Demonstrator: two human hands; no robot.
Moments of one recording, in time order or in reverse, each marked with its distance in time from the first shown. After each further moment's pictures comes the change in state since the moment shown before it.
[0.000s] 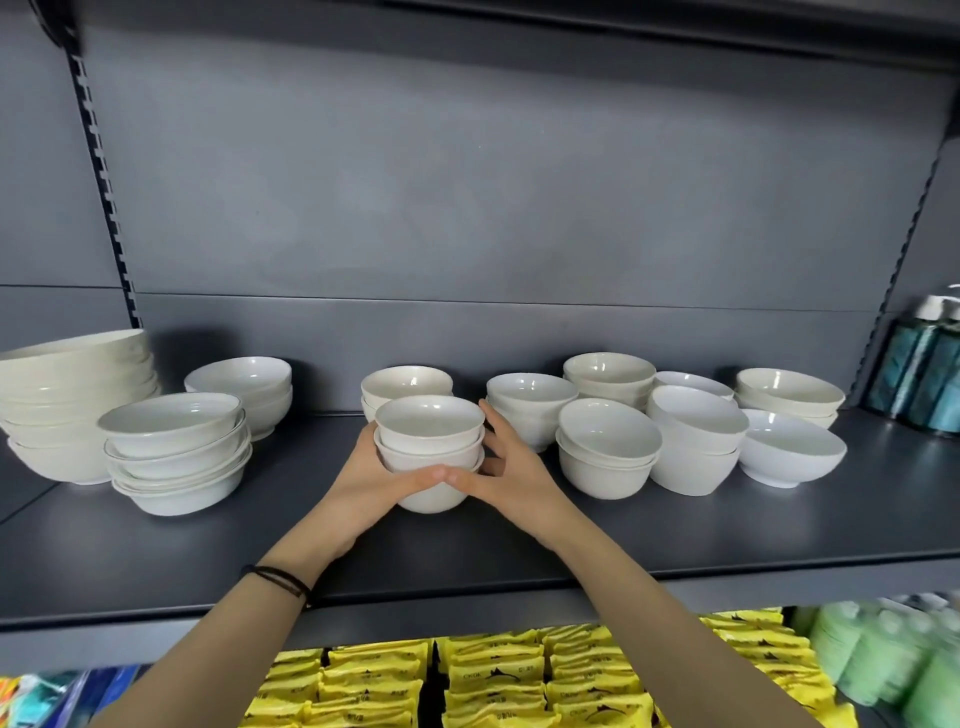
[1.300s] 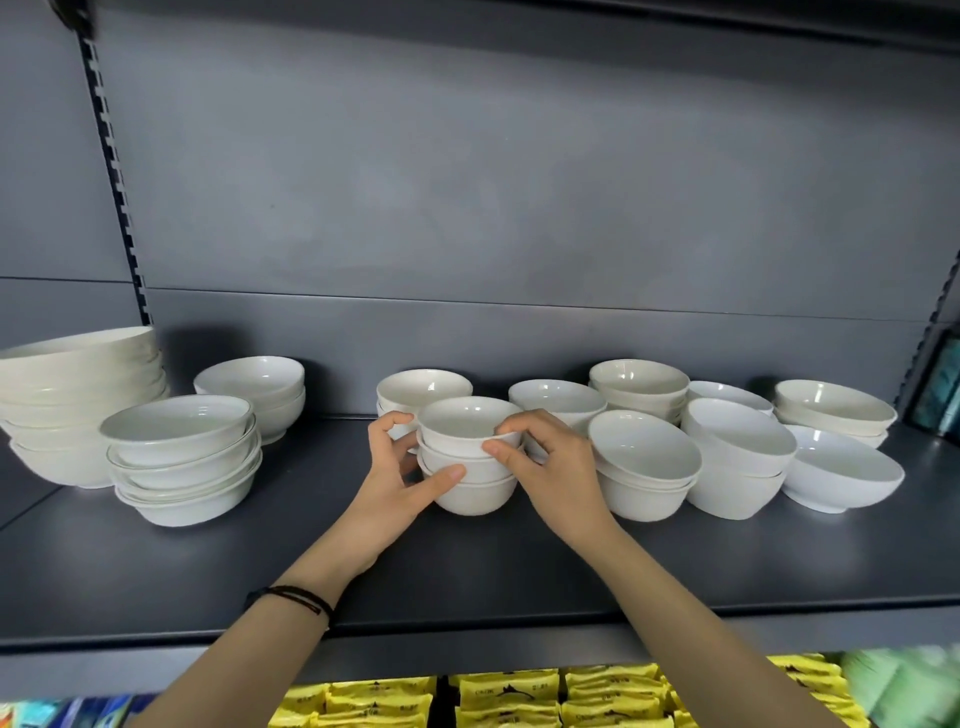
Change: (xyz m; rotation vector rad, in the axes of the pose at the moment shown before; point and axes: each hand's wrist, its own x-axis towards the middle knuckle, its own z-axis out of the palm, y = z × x) left_hand 0.013 -0.029 -0.001 -0.126 0.049 -0.029; right_hand 0.017 -0.006 -0.011 -0.229 0.313 -0.367
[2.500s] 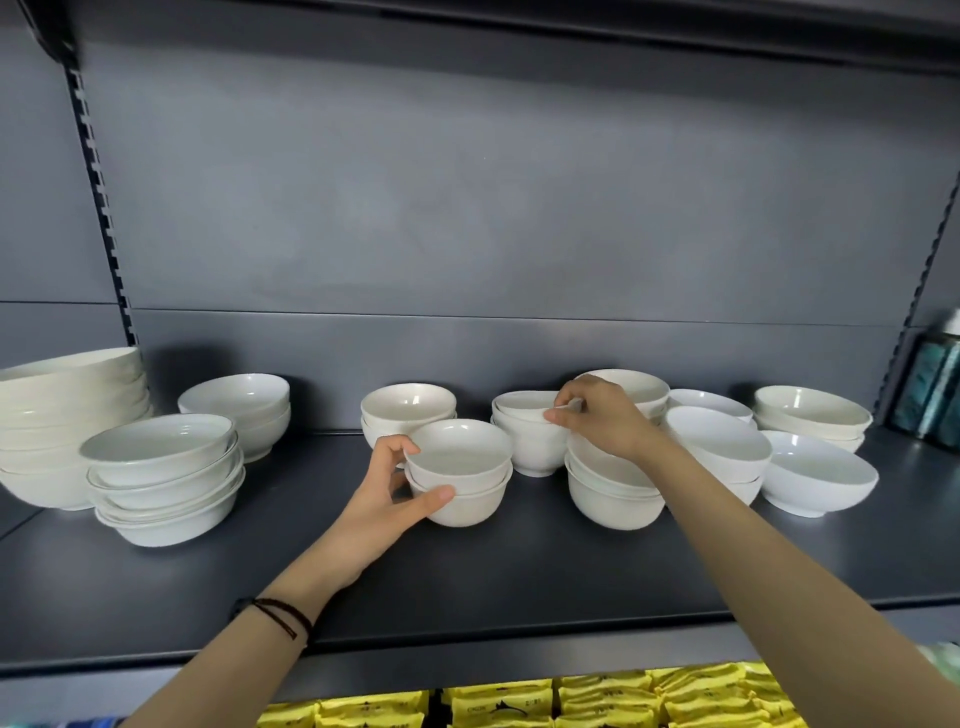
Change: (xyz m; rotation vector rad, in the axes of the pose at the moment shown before) left_hand 0.003 -0.002 -0.001 0.098 -0.069 -0.056; right_hand 0.079 0.050 -0.083 -0.485 -0.229 0.175
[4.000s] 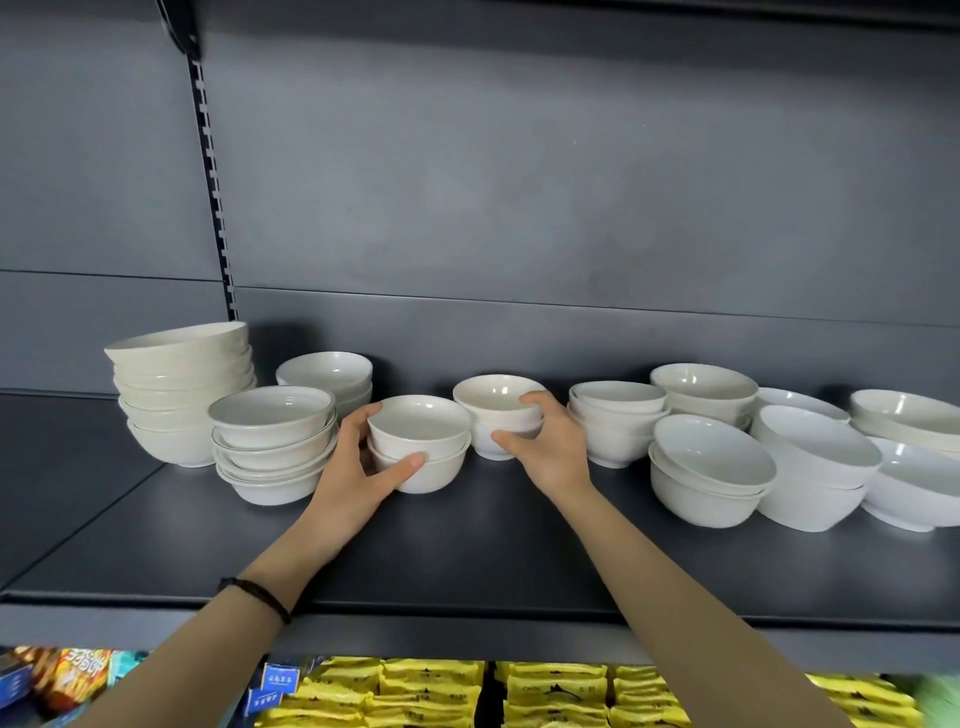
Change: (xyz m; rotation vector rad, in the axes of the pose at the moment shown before) left_hand -0.030 -0.002 -0.090 0.170 0.339 0.046; right_hand -0.011 -0.095 0.135 0.382 0.172 0.173
